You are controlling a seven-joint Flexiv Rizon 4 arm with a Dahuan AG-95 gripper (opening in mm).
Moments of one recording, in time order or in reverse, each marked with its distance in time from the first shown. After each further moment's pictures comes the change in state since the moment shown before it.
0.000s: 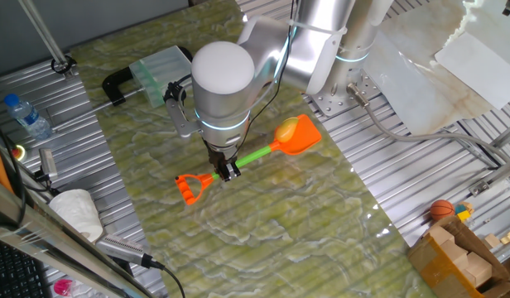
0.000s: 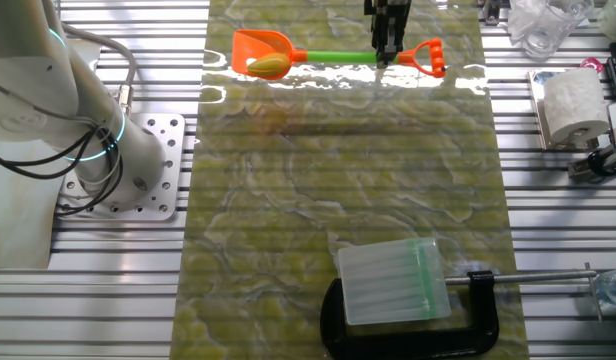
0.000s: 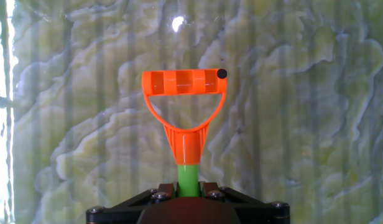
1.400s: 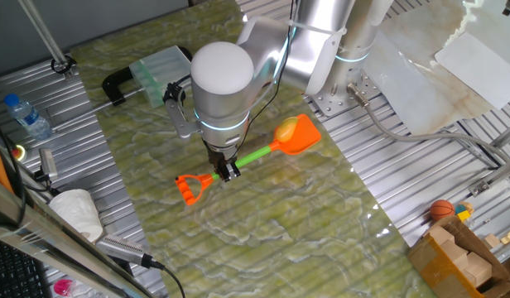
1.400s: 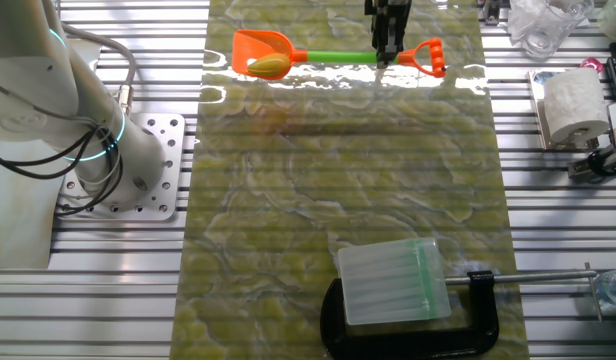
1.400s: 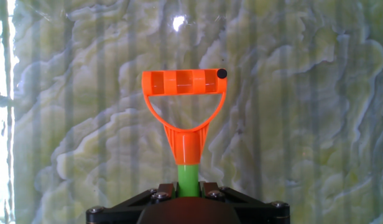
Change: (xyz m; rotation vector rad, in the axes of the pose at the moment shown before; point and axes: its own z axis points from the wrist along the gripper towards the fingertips) arm 0.000 0.000 0.000 0.000 0.003 -0.005
